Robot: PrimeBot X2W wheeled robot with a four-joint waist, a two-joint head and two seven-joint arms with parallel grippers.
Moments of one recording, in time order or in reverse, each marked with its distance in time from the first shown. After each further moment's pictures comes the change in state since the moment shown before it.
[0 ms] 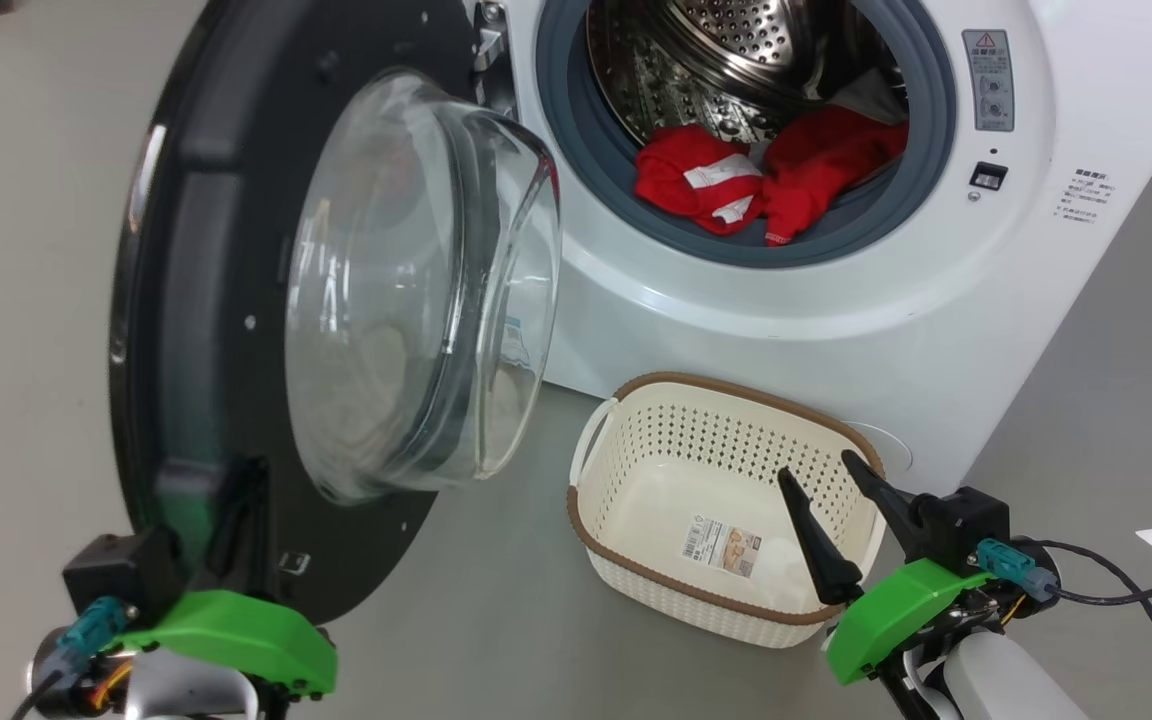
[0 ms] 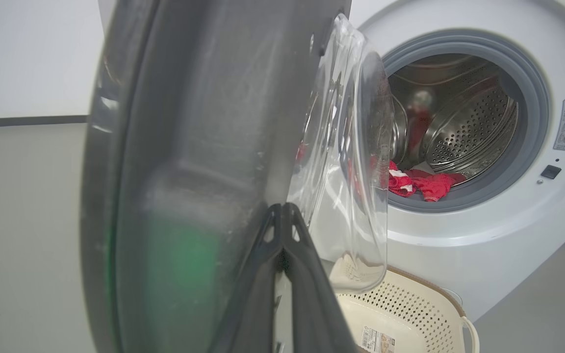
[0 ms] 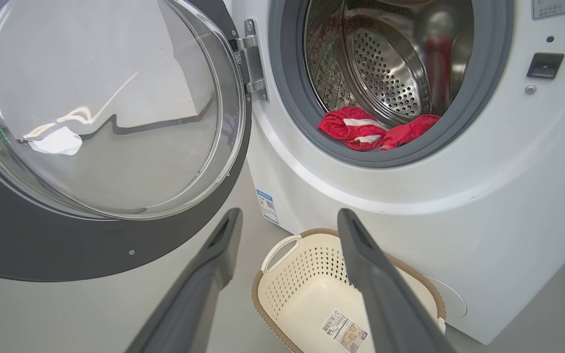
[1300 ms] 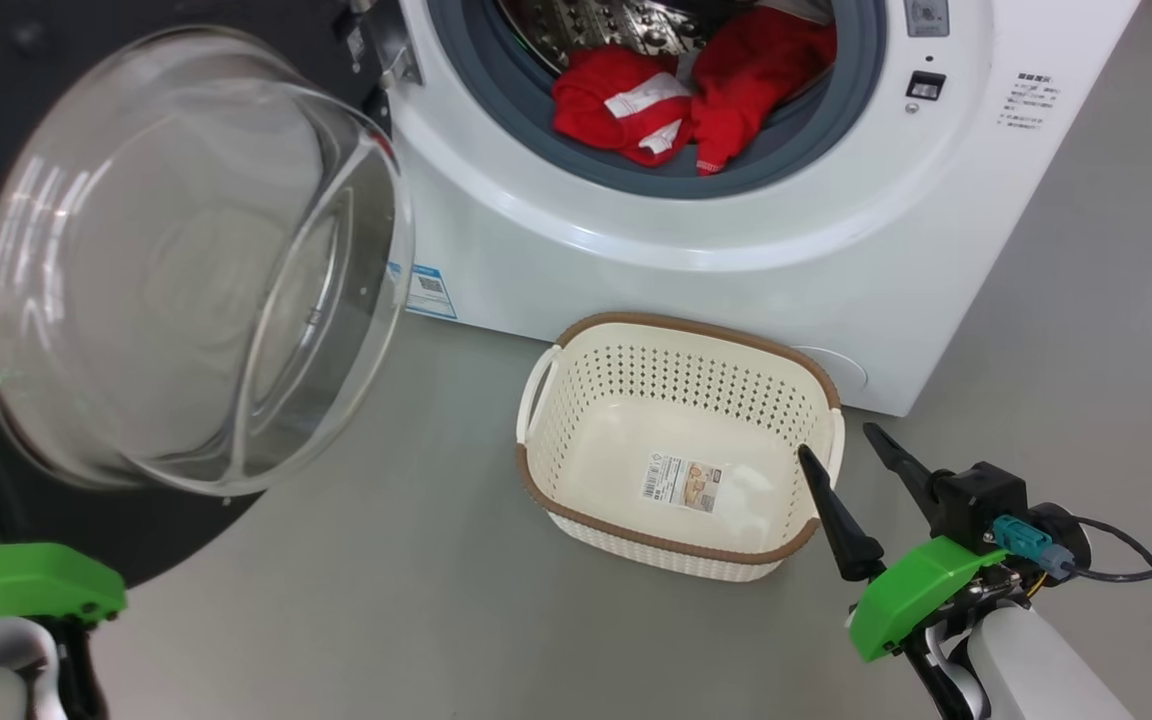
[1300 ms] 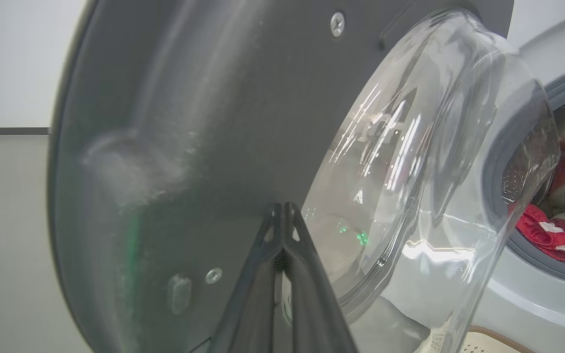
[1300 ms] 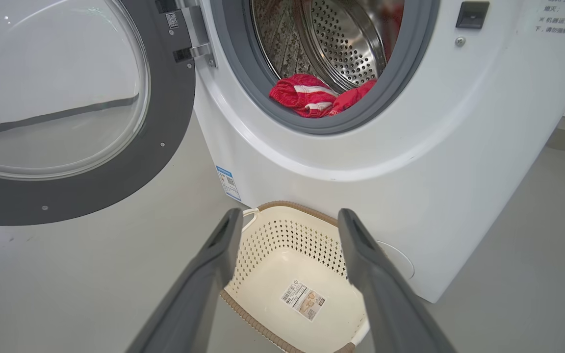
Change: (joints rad) left arm -0.133 0.083 0.233 0.287 -0.077 0.059 -0.194; right arm -0.021 -0.039 -0.015 -0.029 -0.060 0.000 0.020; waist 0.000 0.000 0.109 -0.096
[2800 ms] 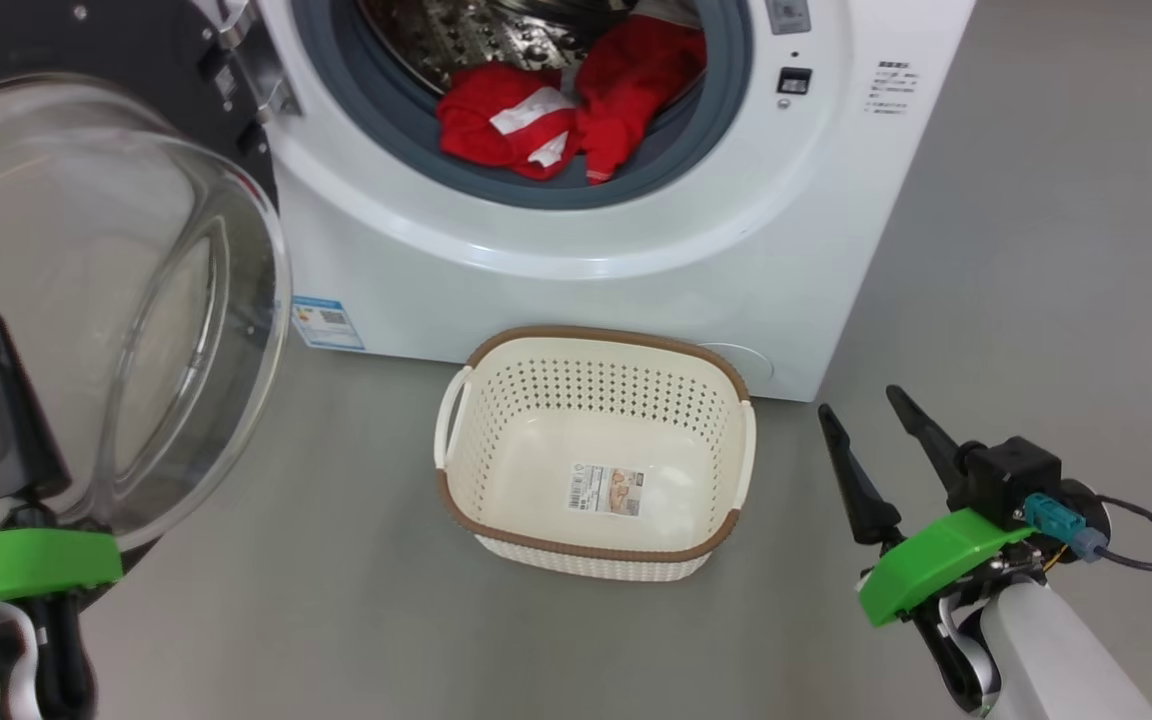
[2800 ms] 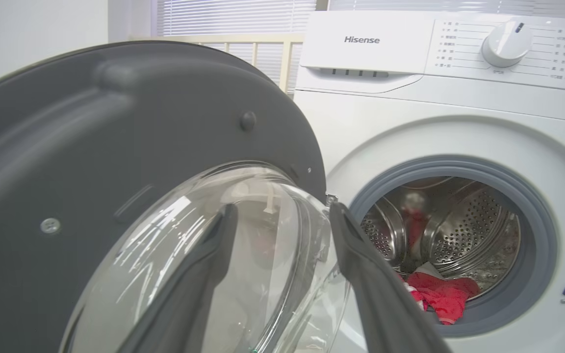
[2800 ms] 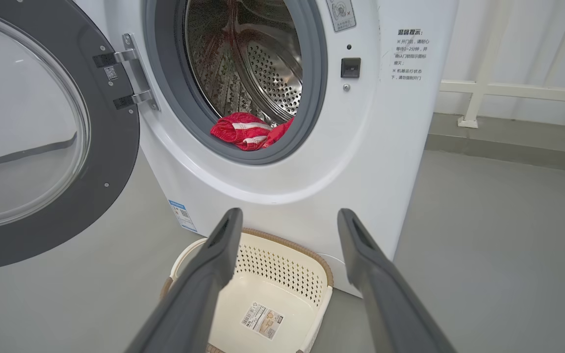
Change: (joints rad) left arm 0.036 0.020 0.016 -0.319 0.006 -0.079 -0.026; right arm -0.010 0.017 -0.065 -0.041 -0.004 0.000 -0.015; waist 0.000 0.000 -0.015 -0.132
